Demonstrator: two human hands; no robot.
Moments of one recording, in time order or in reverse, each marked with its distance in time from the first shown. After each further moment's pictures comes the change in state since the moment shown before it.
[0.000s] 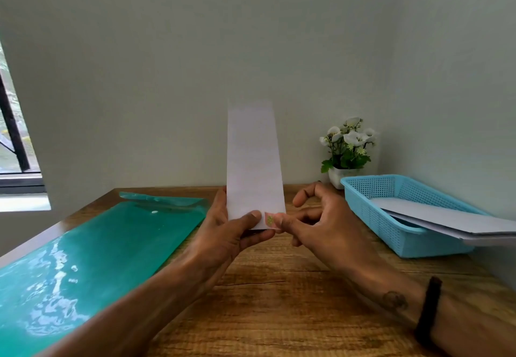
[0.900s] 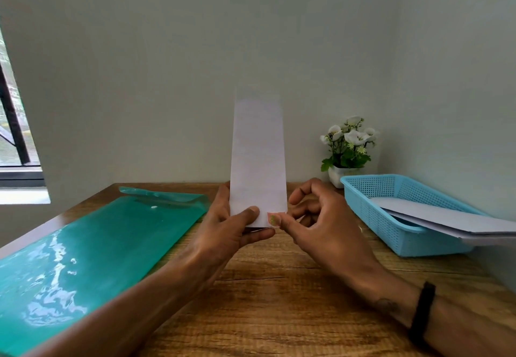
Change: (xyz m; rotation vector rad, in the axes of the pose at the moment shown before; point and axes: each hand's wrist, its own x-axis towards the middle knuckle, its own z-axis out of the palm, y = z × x) left_hand -0.003 -0.002 0.004 0.096 0.023 0.044; right_hand -0.003 0.004 0.002 -0.117 0.061 -0.187
